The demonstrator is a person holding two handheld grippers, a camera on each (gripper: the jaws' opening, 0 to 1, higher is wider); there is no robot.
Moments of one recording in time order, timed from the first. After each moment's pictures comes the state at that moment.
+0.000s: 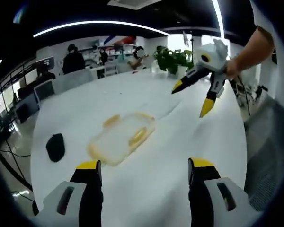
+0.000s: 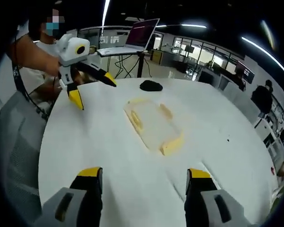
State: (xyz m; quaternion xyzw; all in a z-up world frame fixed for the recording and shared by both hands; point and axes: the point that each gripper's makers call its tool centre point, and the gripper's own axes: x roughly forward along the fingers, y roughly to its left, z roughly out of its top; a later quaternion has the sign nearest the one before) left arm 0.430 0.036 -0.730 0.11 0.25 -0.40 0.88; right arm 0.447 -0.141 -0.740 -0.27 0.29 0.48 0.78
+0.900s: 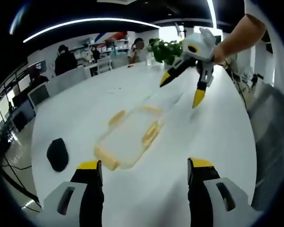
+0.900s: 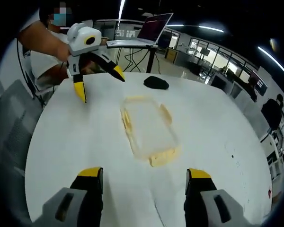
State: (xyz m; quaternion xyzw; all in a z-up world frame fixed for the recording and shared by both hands) left arm 0.461 0.046 -0.745 0.17 0.26 -0.42 0.85; right arm 0.490 -0.128 -0.754 -0.32 0.29 0.53 0.73
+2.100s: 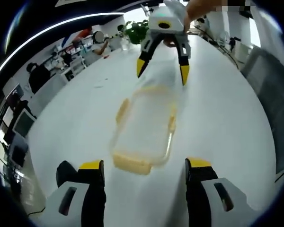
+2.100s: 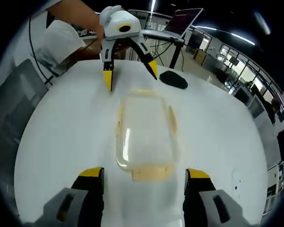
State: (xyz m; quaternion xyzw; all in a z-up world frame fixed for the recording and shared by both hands) left arm 0.516 0.061 -0.772 0.30 0.27 -0.50 0.77; right arm 0.527 -0.103 -0.776 -0.39 0.28 0.60 0.64
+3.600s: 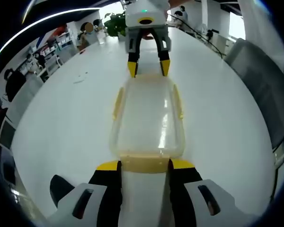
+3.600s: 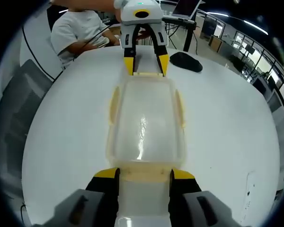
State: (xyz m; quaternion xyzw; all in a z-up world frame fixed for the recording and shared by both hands) left arm 0.529 0.058 -0.787 0.33 0.30 -0.58 0.69; right arm 0.531 -0.102 -0.801 -0.39 0.35 0.63 0.57
